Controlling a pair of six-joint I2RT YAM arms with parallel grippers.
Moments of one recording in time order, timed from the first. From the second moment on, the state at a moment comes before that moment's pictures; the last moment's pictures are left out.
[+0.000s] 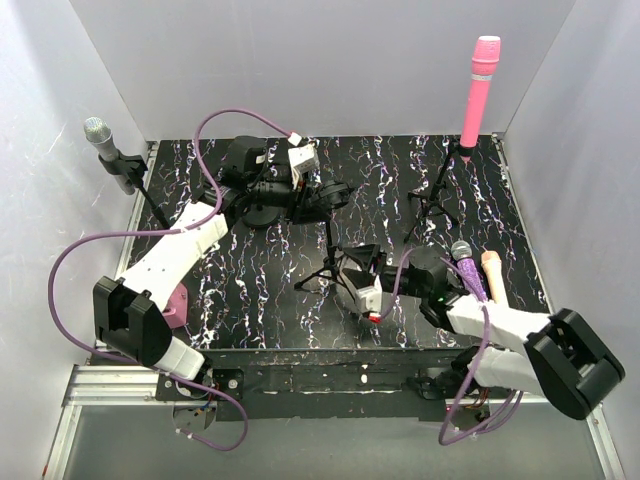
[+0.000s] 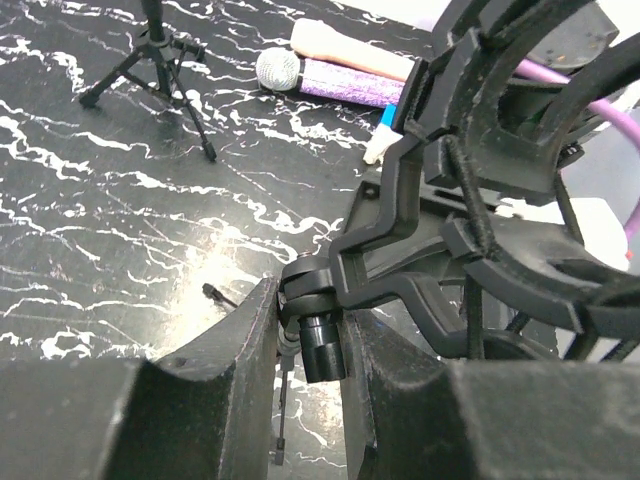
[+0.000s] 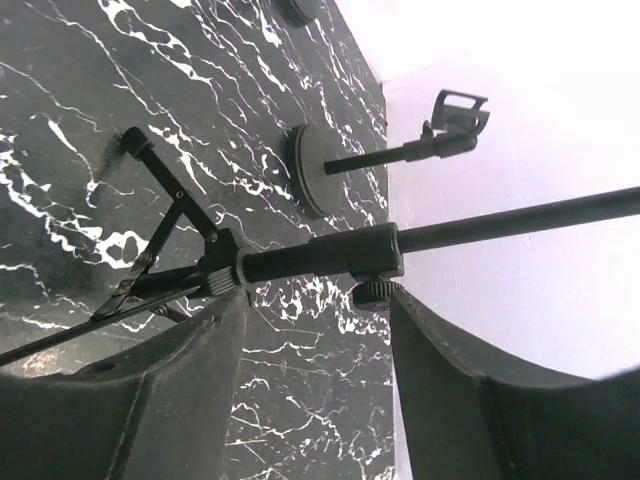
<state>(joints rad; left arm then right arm) -0.48 1.50 1.39 -0.39 0.96 0.22 0.68 1.20 0.34 0.70 -0.65 -1.22</state>
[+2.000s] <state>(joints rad) -0.45 1.50 1.39 -0.39 0.95 0.22 0.42 1.66 1.06 -0.42 -0.77 0.16</state>
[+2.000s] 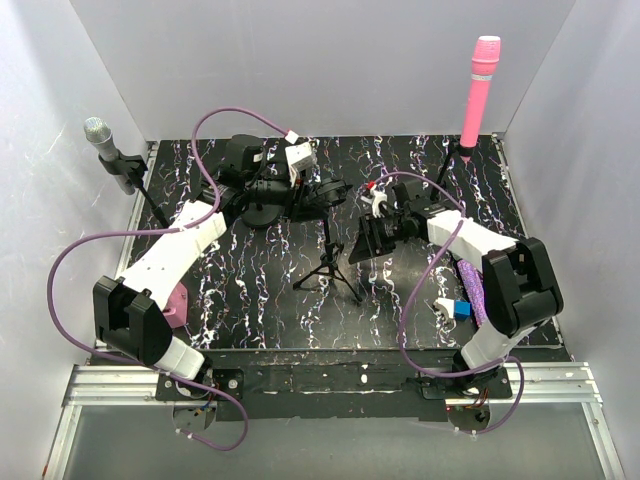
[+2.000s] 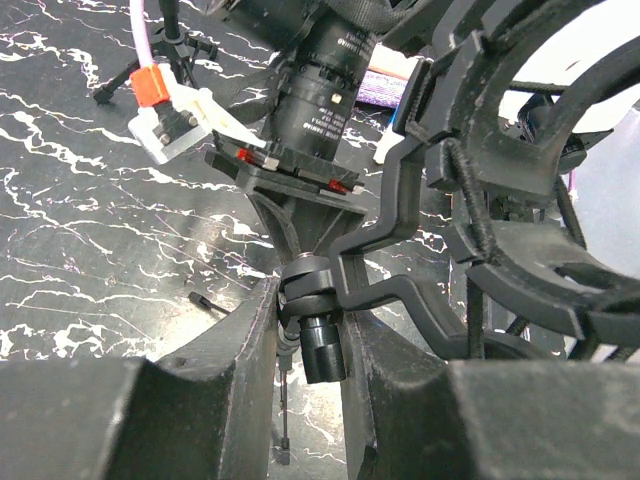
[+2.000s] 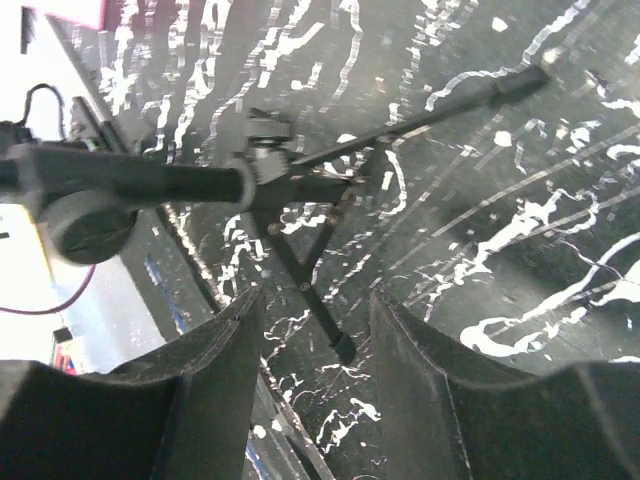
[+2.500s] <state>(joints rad) -0.45 1.50 1.39 -0.39 0.95 0.22 0.42 1.60 1.15 -0.32 -0.92 0.23</state>
